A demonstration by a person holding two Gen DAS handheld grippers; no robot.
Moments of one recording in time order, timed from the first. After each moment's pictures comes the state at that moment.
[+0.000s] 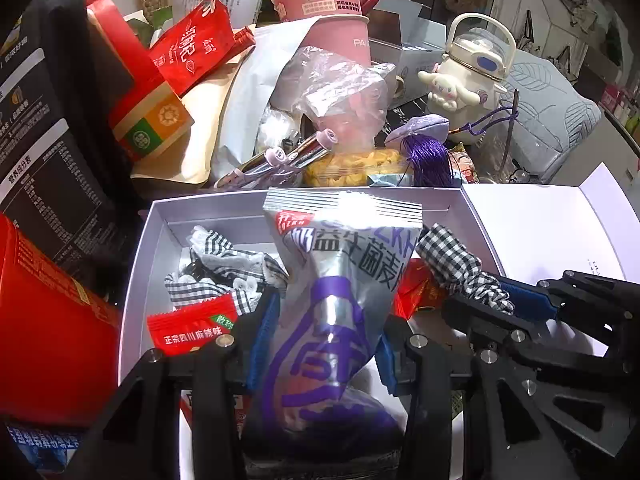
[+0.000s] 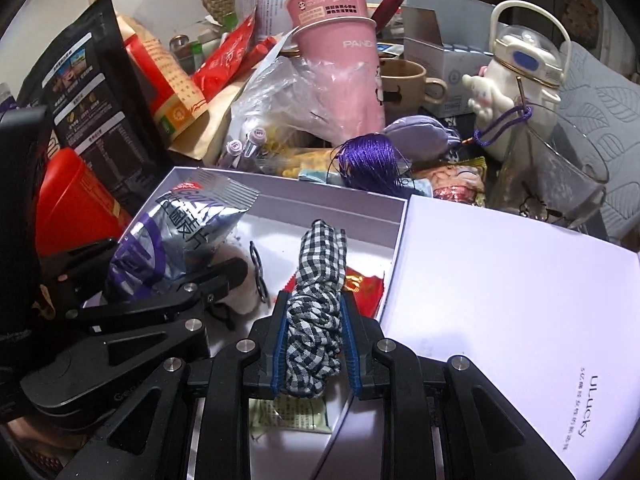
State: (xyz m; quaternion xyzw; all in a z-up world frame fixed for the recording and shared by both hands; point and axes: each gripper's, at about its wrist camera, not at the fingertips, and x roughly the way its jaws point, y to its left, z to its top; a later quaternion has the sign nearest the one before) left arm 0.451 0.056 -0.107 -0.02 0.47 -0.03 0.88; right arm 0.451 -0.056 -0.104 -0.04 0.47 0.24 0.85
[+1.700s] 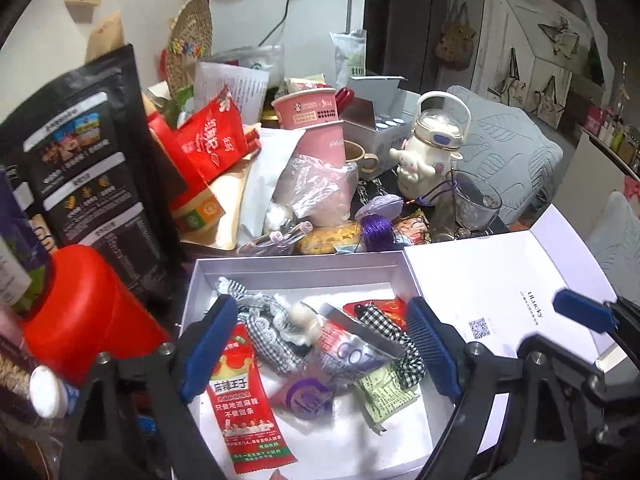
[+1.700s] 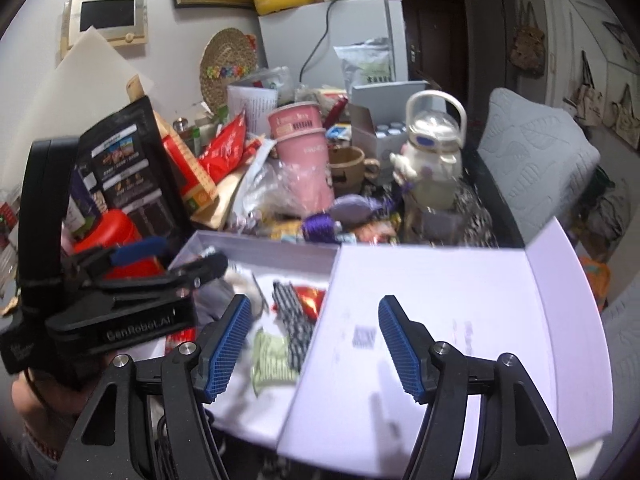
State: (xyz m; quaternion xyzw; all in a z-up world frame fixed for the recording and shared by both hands) left arm 0.397 0.042 -0.029 -0.02 0.37 -0.02 0.93; right arm 0.368 -0.117 -0.012 -0.01 0.37 0.18 0.91
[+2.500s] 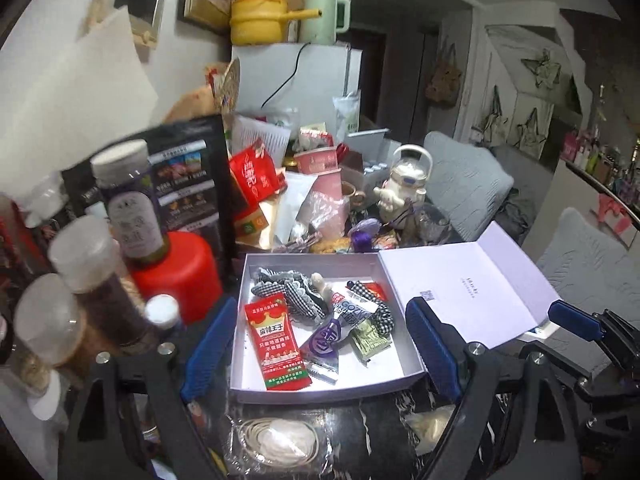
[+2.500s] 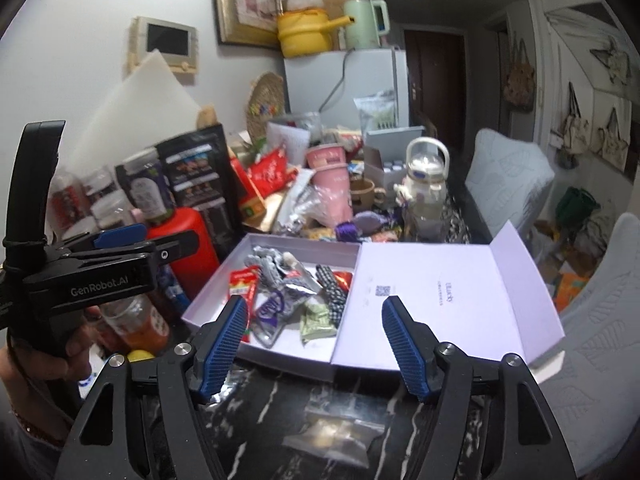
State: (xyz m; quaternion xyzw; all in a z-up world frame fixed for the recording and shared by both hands) left arm 0.253 0.074 0.047 -0.03 0.30 -0.03 0.95; right arm 0.231 -0.116 0.040 -0.01 0.29 0.19 0.94
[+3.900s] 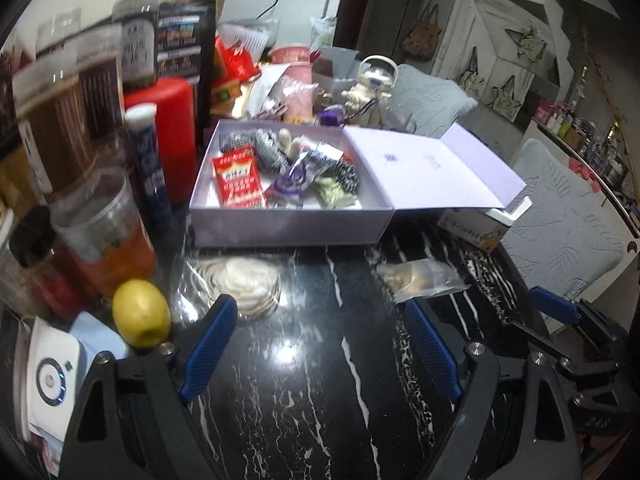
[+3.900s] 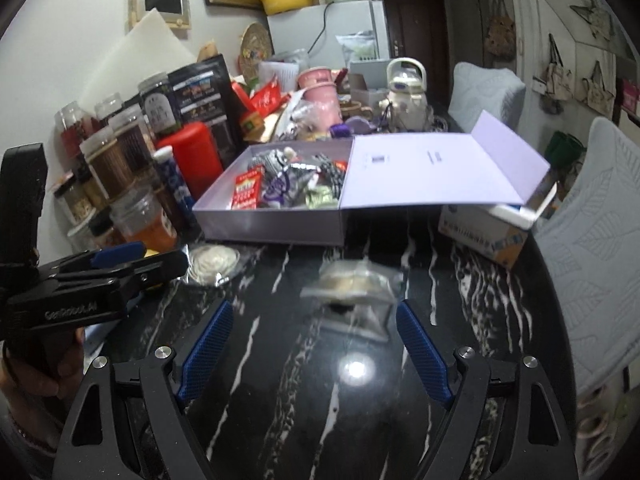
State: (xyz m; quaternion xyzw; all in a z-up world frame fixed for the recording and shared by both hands) left arm 0.161 0.069 -0.059 -0.08 0.40 -0.09 0.91; right arm 0.131 -0.132 -0.049 0.01 0.37 0.16 0.91
